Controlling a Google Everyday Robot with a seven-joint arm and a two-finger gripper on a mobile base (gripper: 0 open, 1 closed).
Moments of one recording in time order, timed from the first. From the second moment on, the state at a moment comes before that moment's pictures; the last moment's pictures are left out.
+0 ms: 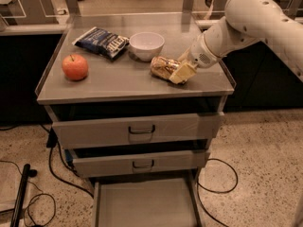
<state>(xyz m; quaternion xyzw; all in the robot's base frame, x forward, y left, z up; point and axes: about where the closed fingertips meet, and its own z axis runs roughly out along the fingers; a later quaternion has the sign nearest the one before) 0.671 -0.097 0.846 -0.55 0.76 0.12 0.31</state>
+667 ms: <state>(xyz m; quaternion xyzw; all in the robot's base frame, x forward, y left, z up) 0.672 -0.093 0.847 -0.56 0.76 0.11 0.30</state>
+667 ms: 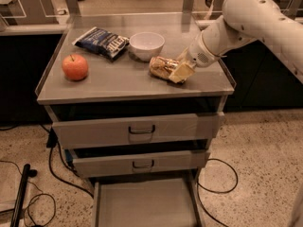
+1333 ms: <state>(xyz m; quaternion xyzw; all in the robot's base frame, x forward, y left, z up) 0.626 -0.103 0.867 -0.58 0.74 0.09 0.32</state>
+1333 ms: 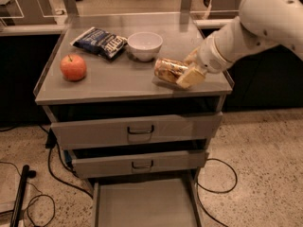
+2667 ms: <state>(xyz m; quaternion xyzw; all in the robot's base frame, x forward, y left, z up) 0.451 -0.120 0.842 -0.57 0.74 0.07 0.35</state>
